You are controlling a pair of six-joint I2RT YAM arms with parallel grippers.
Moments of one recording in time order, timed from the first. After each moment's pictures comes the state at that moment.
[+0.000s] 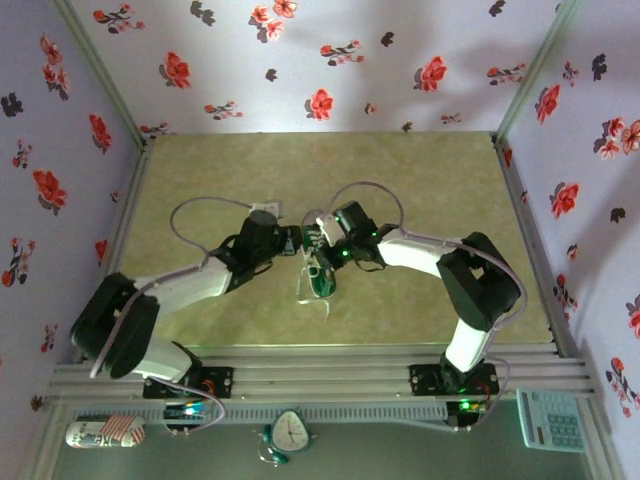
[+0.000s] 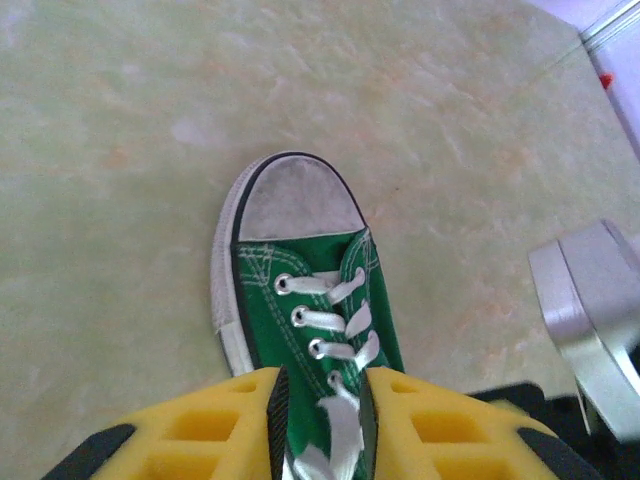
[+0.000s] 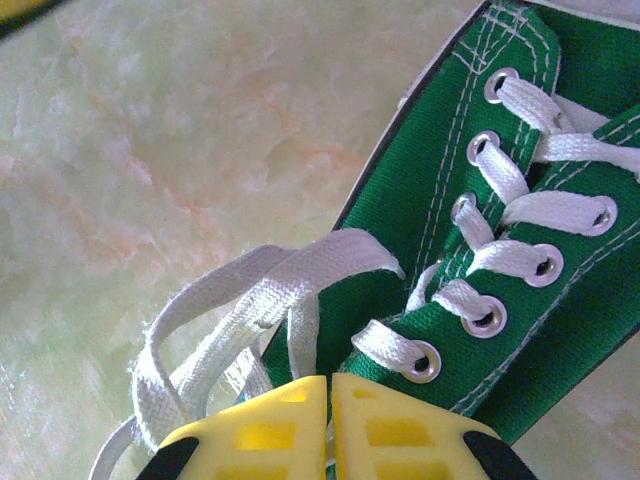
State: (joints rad) left arm -0.68 1.46 0.75 0.12 -0.05 -0.65; right arm 0.70 1.75 1.00 -0.19 -0.37 0.09
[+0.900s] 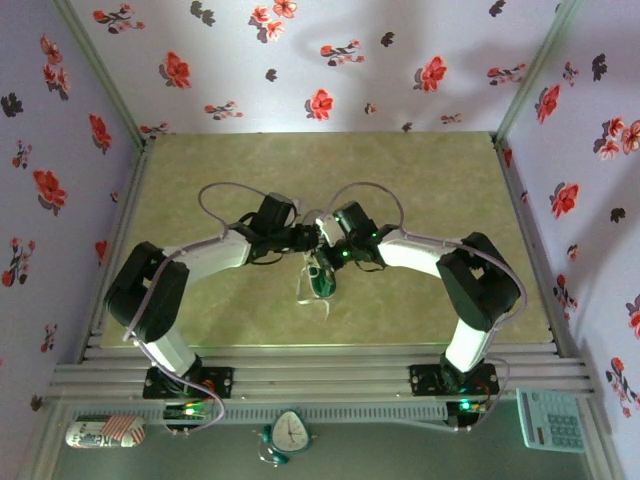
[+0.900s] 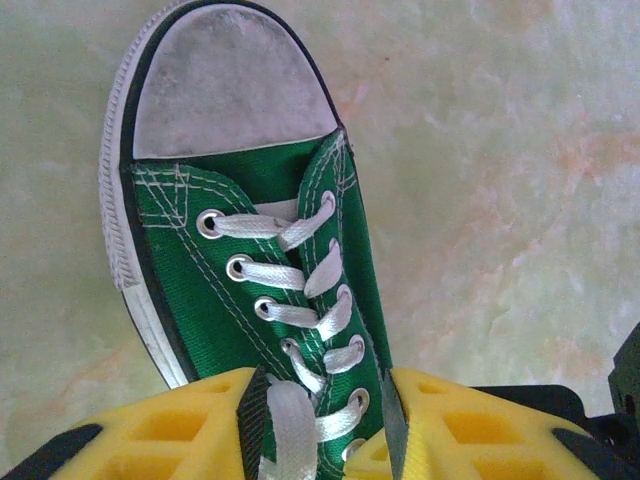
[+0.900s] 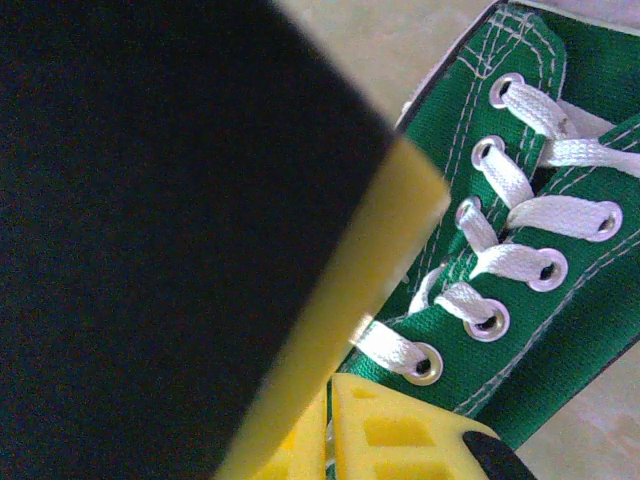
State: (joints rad) left arm -0.64 1.67 0.98 -0.11 0.22 -0.63; right arm 0.70 1.75 1.00 -0.18 -0.38 0.08
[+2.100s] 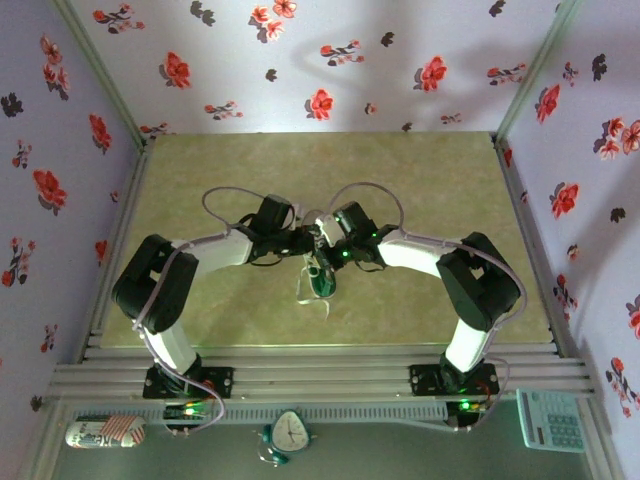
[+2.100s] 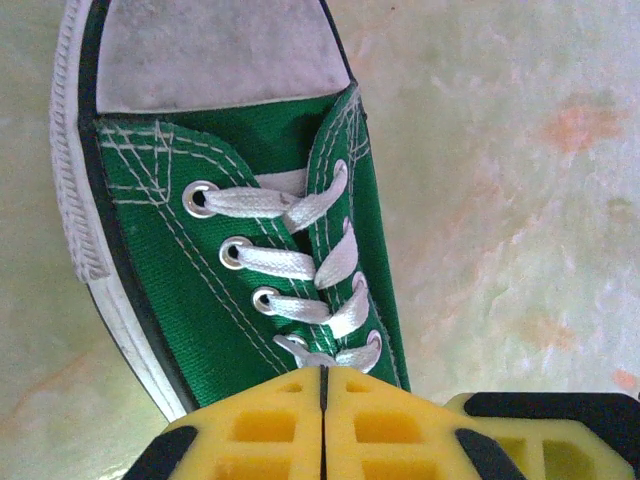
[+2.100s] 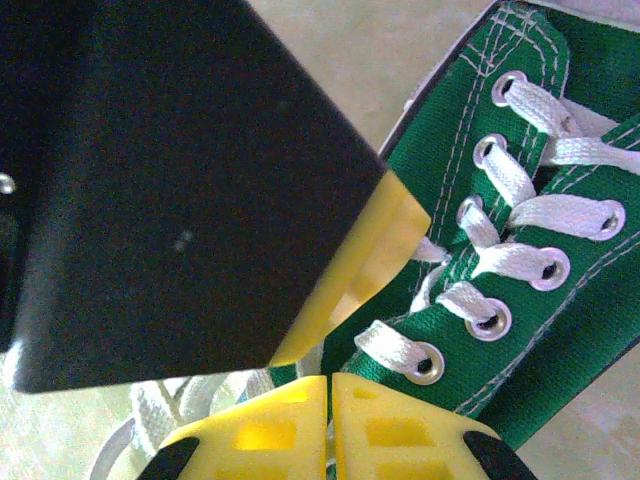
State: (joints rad) left arm -0.61 1.74 0.96 -0.06 0.33 -0.64; right arm 0.70 1.75 1.00 -0.18 -0.38 0.08
